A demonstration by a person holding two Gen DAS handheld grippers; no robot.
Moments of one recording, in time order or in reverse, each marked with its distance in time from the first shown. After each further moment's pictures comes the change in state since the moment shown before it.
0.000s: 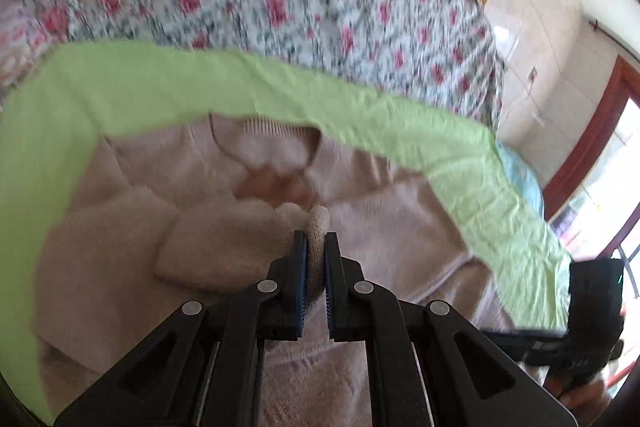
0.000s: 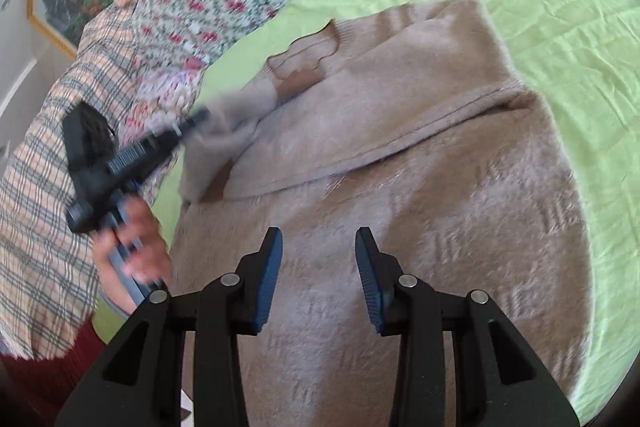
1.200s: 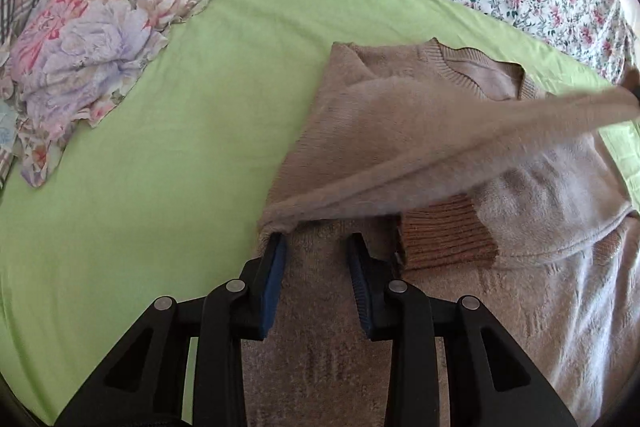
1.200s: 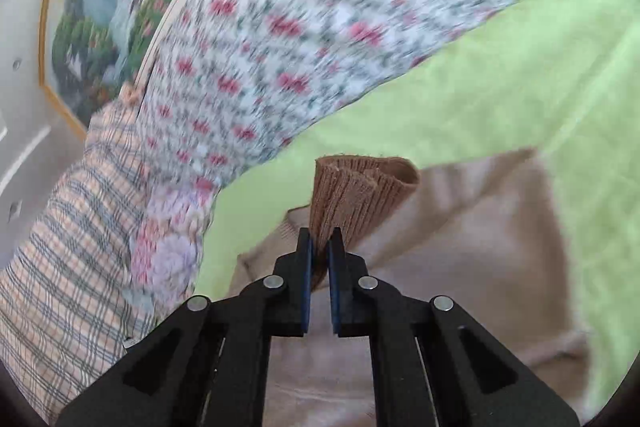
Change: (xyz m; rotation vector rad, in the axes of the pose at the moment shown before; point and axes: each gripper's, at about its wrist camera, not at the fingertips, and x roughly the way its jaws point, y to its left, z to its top) left arm -0.033 0.118 -0.050 -0.073 0.103 0.567; right arm 0.010 0.001 0.115 0.061 -0.311 0.034
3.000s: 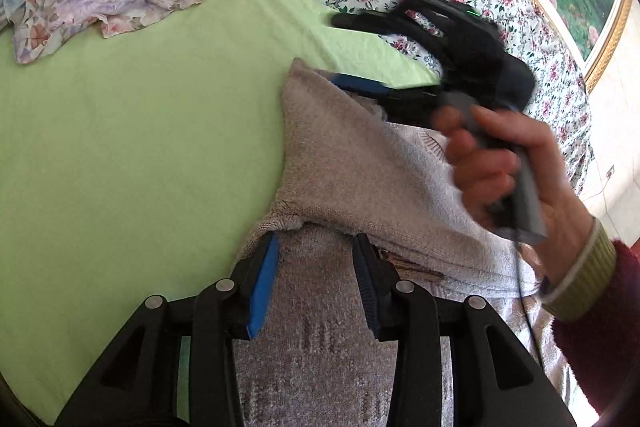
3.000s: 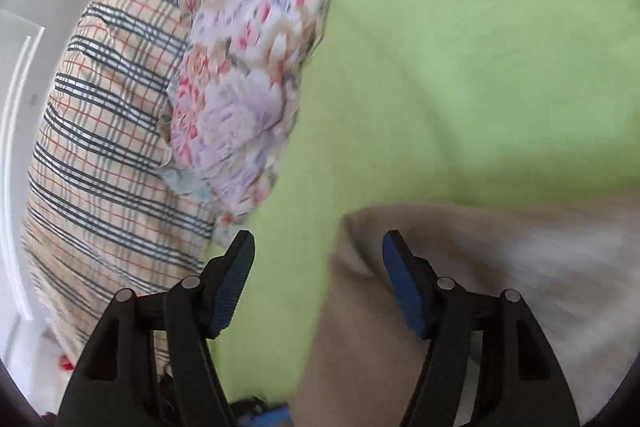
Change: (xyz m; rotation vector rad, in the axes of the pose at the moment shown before) left arm -0.009 0.049 -0.031 -0.326 -0.119 -0.328; right arm 0.303 0.157 -0.045 -0.167 0.685 0.421
